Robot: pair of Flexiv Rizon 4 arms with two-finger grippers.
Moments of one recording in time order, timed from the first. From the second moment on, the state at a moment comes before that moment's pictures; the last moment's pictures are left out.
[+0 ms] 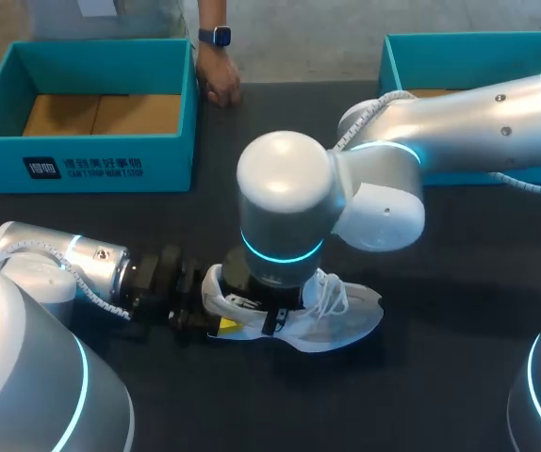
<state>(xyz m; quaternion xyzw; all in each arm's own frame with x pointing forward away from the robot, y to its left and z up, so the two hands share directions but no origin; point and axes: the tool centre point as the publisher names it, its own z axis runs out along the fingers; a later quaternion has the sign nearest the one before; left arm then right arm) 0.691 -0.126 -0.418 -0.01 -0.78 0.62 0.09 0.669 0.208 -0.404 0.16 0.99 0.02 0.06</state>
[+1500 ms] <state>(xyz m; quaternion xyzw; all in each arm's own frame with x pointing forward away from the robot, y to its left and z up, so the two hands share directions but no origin) 0.689 -0.128 -0.418 -0.01 -0.78 0.62 0.09 0.669 0.198 -0.376 0.14 0.98 0.07 0.15</state>
